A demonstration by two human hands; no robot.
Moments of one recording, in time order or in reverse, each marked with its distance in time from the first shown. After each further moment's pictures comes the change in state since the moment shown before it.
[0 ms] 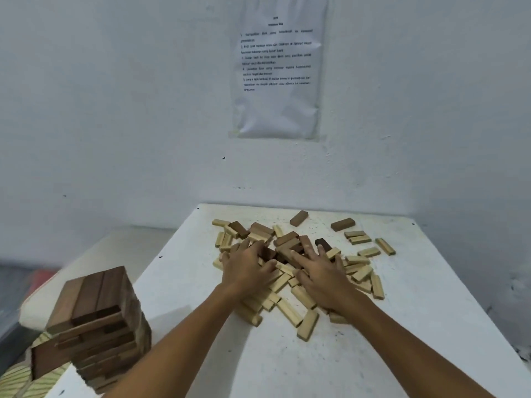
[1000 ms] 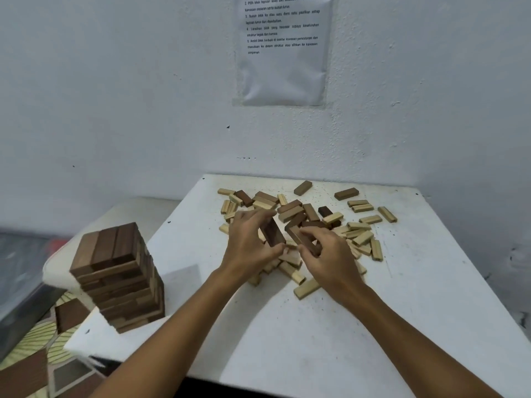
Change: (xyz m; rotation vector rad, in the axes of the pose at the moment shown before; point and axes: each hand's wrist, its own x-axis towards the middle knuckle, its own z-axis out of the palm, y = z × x) left_hand -0.059 0.015 -0.024 -0.305 0.215 0.268; right_hand -0.052 -0.022 0.007 0.493 0.535 -0.123
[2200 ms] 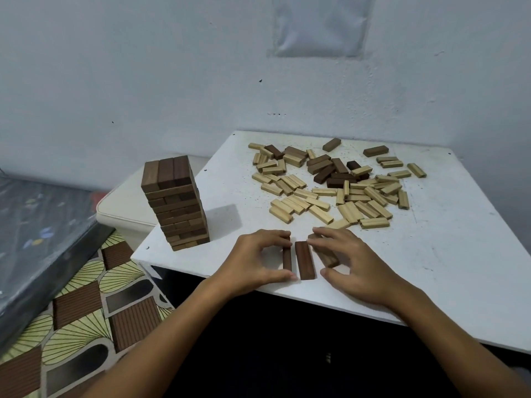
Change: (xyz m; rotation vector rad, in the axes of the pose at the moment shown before) left_hand -0.132 0.002 -0.057 -0.109 -0.389 -0.151; right_hand -0.098 -0.033 -0.024 0.095 -0.576 -0.005
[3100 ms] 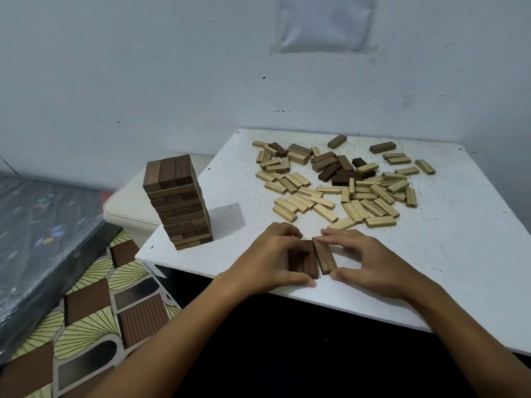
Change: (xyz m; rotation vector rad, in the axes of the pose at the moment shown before) left_hand 0.010 0.016 0.010 0.291 -0.071 0.131; right_hand 0.002 0.004 -0.016 0.110 -0.094 0.061
